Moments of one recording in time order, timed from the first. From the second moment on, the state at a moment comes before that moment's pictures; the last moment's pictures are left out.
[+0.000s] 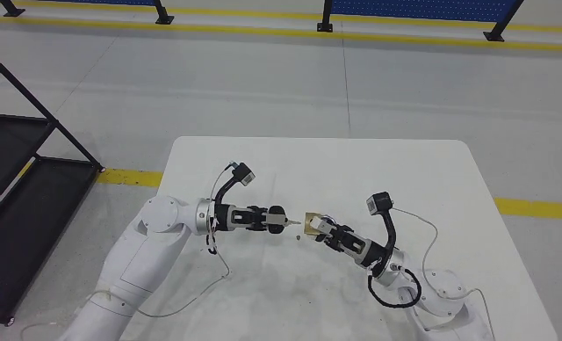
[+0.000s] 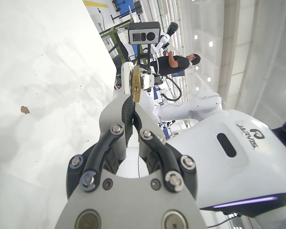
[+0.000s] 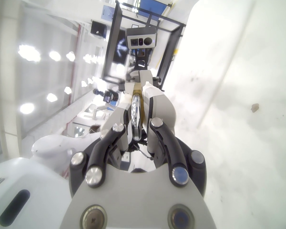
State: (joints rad) left arm 1.30 -1.04 -1.26 -1.59 -0.47 -0.30 -1.23; right arm -1.66 -1.25 1.31 -1.95 0.10 -0.15 0.76
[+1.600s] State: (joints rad) left arm 1.27 -1.04 -1.21 -1.58 -0.47 -0.32 -1.20; right arm -1.65 -1.25 1.30 -1.95 0.09 -0.14 0.73
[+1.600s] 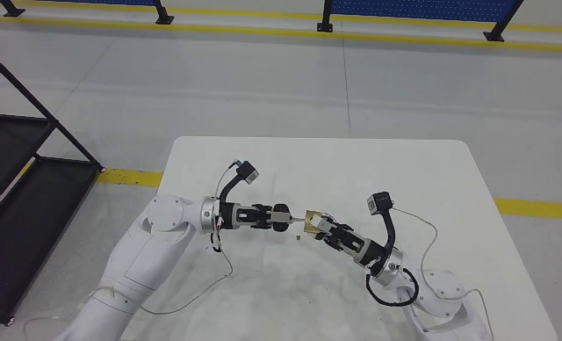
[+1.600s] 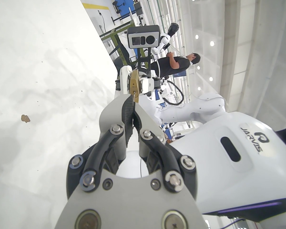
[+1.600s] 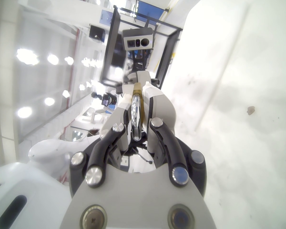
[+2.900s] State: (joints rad) left arm 1.27 -1.01 -1.30 -1.58 -0.22 -0.54 -1.18; right arm -1.65 -1.25 1.30 -1.95 0.09 -0.14 0.73
